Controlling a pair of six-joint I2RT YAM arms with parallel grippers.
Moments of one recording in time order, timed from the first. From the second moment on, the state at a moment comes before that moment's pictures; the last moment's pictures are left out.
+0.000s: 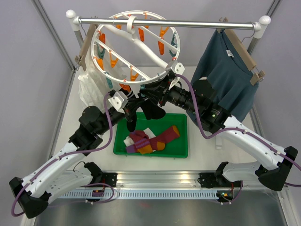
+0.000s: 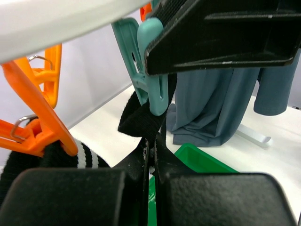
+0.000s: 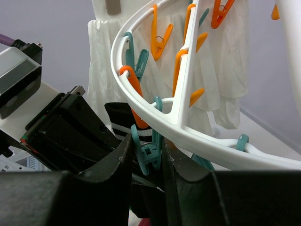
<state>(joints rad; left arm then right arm) -0.75 0.82 0.83 0.16 0.14 0.10 0.88 1.24 1.32 0.08 -0.20 0.12</state>
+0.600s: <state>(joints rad) -0.74 0.80 0.84 0.16 0.16 0.10 0.89 1.24 1.32 0.08 -0.21 0.10</state>
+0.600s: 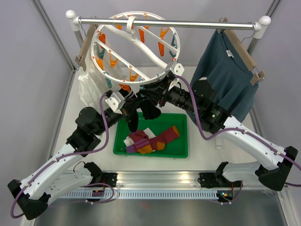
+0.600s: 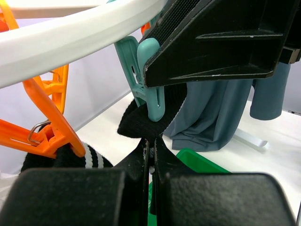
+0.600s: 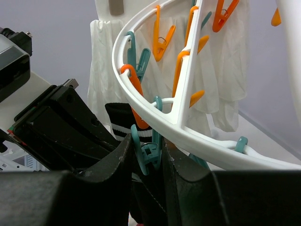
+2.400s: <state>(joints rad) -0.74 0.79 1.13 -0.26 -0.36 -0.10 0.93 1.06 1.34 -0.18 -0.01 0.28</state>
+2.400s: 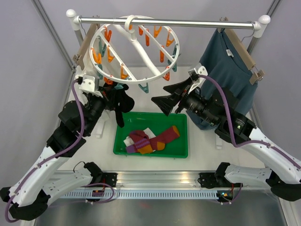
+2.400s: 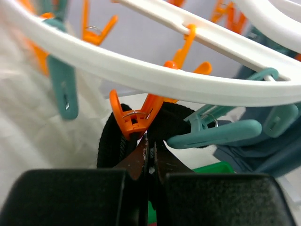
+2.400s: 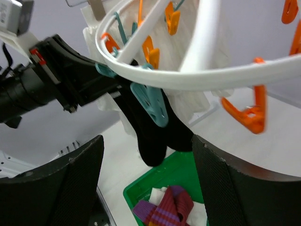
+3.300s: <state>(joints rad) -0.74 0.80 1.23 -0.43 -0.74 -0.15 0.94 1.21 0.80 -0.28 0.35 0.54</state>
